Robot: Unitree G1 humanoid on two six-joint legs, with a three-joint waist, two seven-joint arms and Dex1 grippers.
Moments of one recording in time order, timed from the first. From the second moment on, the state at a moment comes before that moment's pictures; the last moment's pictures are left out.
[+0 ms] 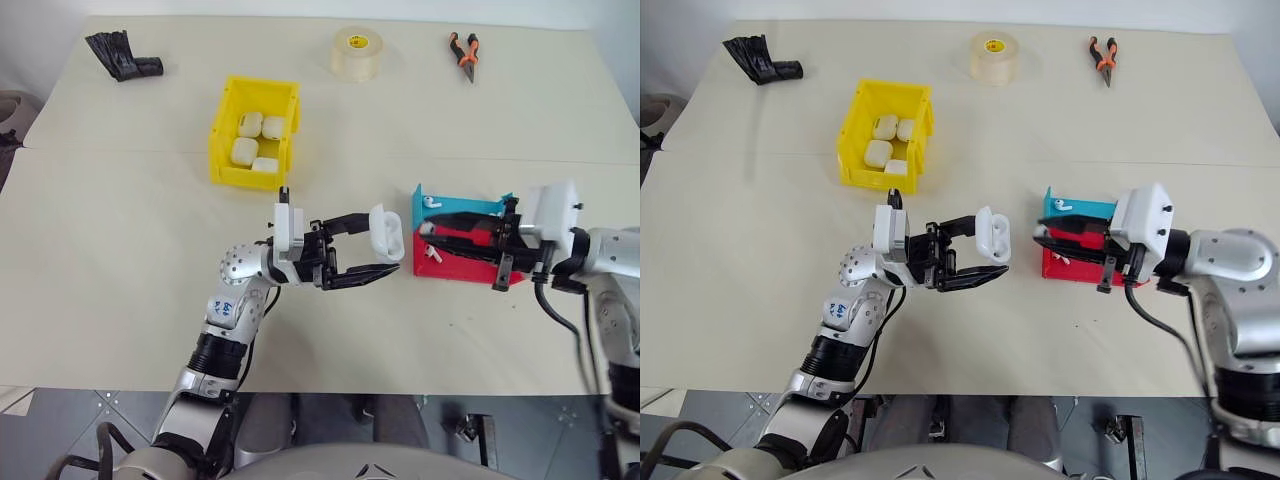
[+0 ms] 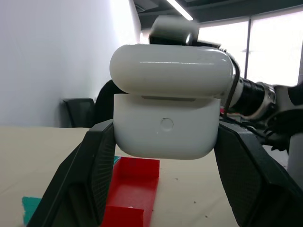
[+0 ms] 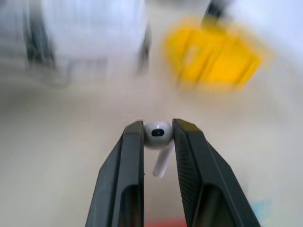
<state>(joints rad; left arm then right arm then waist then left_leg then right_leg) -0.43 0.10 -0.16 0.09 -0.50 -0.04 -1.14 -0.23 -0.70 -0.21 -0.39 0.56 0.27 1.09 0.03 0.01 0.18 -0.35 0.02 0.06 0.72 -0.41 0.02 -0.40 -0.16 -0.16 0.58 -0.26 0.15</state>
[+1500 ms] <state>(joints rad) -0.46 0.13 -0.14 0.09 -0.51 0.07 -1.13 -0.13 -0.46 -0.09 -0.50 0.74 0.29 0.79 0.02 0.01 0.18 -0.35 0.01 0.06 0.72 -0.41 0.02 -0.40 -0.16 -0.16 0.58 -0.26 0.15</state>
